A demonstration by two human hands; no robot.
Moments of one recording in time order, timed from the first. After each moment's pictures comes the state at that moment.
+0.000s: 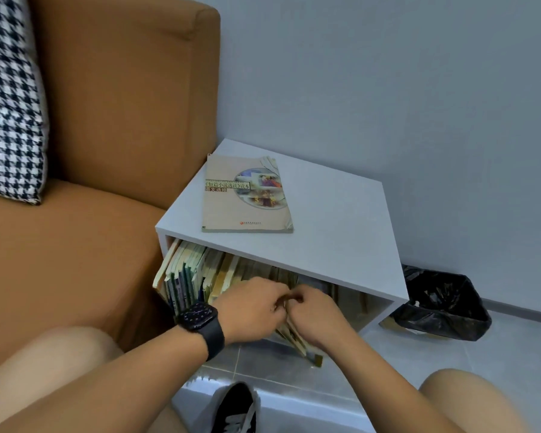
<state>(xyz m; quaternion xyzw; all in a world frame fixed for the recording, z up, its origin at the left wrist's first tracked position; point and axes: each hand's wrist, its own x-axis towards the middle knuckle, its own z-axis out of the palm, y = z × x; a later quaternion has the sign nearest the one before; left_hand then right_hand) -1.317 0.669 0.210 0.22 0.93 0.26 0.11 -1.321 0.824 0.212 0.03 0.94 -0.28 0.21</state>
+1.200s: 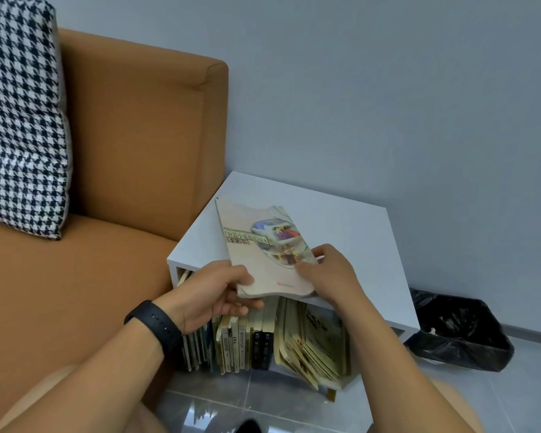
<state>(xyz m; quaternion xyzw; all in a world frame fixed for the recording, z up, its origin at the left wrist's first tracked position) -1.334 0.602 0.269 -0.11 0.59 0.76 0.23 -1.389 0.816 0.274 0.05 0.90 -0.42 0.06</state>
